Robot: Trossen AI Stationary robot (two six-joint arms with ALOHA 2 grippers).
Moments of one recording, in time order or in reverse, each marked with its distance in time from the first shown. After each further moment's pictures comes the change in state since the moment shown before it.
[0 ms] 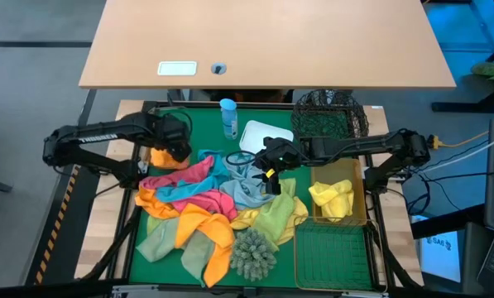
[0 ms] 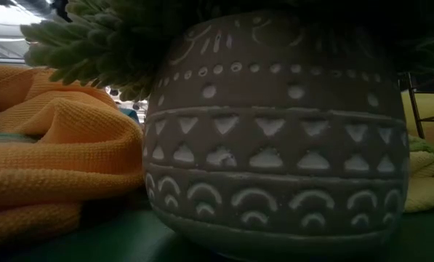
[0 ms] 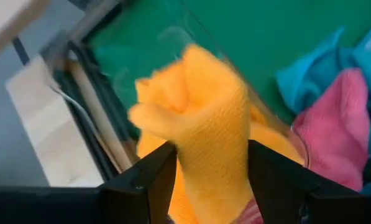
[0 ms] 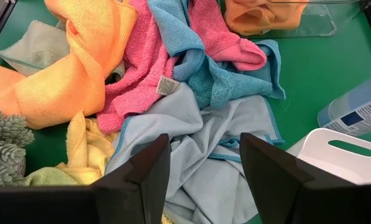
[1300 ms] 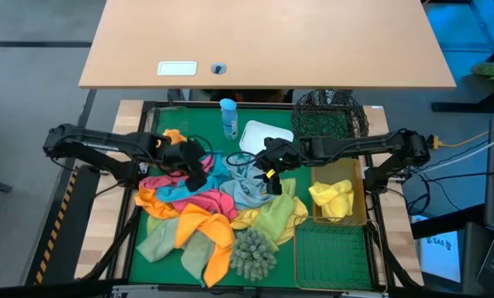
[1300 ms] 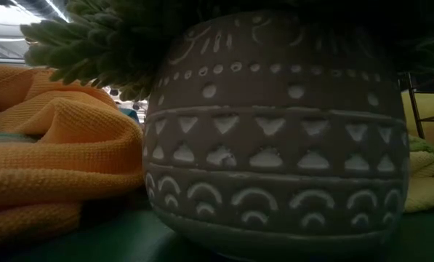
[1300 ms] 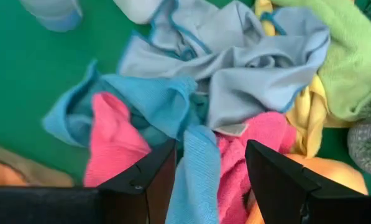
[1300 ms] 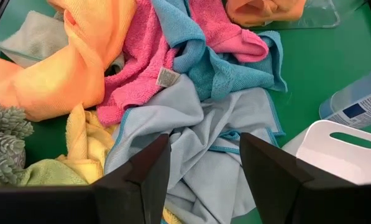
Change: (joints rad) left arm -0.309 0.000 -0.145 0.592 0.284 0.080; right arm 0.000 0.000 0.000 -0.027 0.000 0.000
